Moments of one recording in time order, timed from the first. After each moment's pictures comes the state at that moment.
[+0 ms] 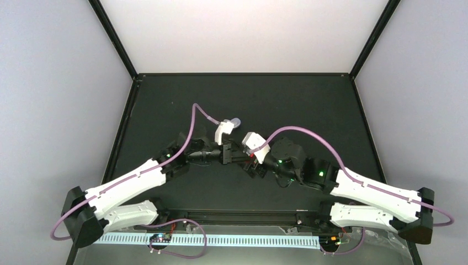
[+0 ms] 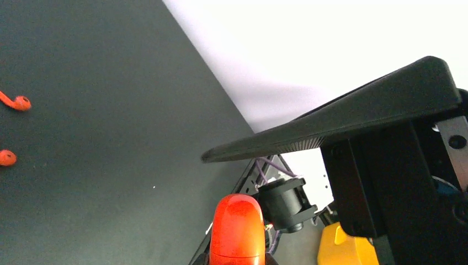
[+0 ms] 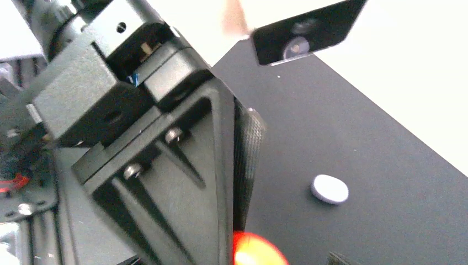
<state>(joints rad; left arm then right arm) -0.84 1.07 0.77 -0.01 0.50 -0.76 1.16 0.98 0.90 -0.34 0.20 -0.08</state>
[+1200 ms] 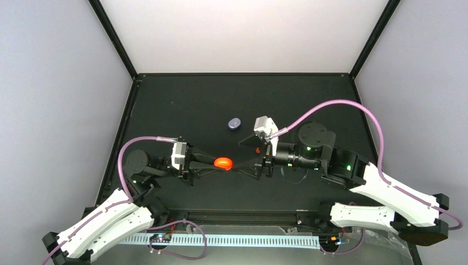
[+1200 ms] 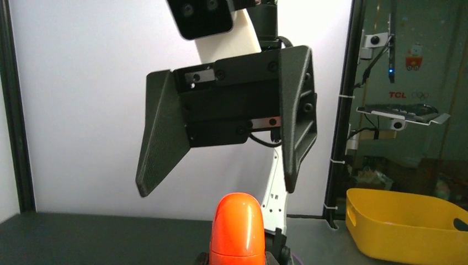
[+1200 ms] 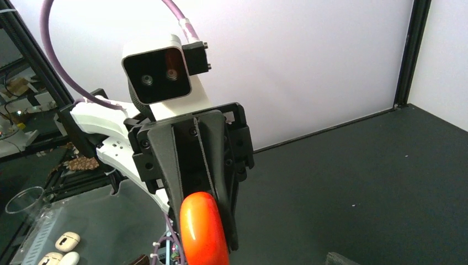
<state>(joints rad) -0.77 0.57 0.57 0.33 0.75 -0.32 1.15 0.94 1.20 -0.40 -0.23 0.20</state>
